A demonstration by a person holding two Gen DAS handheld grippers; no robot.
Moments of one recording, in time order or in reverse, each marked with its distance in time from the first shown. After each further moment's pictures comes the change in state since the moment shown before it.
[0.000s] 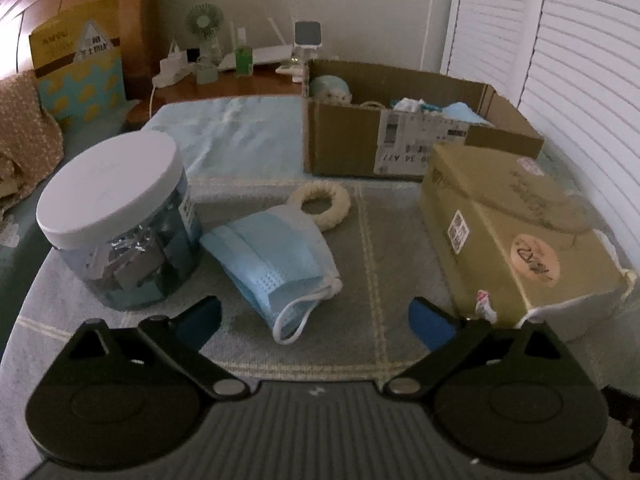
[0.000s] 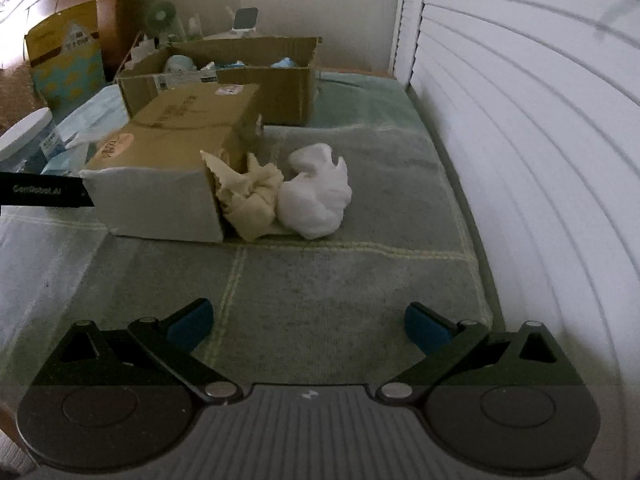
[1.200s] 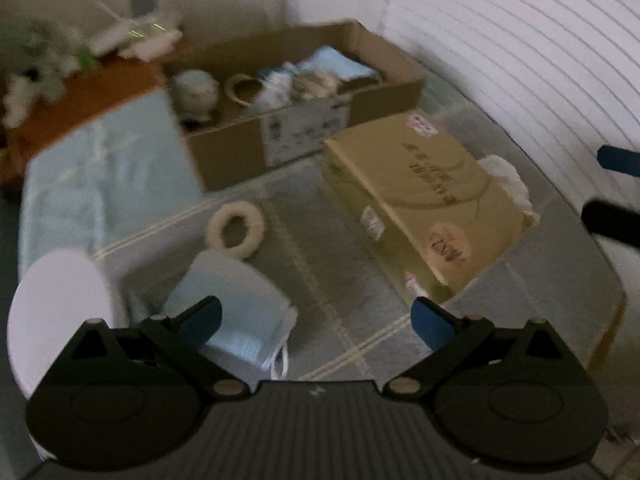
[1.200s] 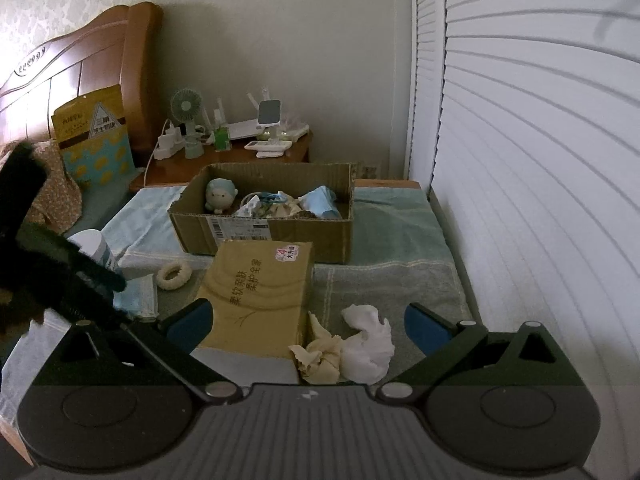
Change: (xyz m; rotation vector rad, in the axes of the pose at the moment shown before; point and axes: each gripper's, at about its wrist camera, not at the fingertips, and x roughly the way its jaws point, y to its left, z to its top) left arm -0.010 0.001 0.058 0.379 0.251 -0.307; right arm -0.066 0.024 0.078 0.050 -0.193 0.070
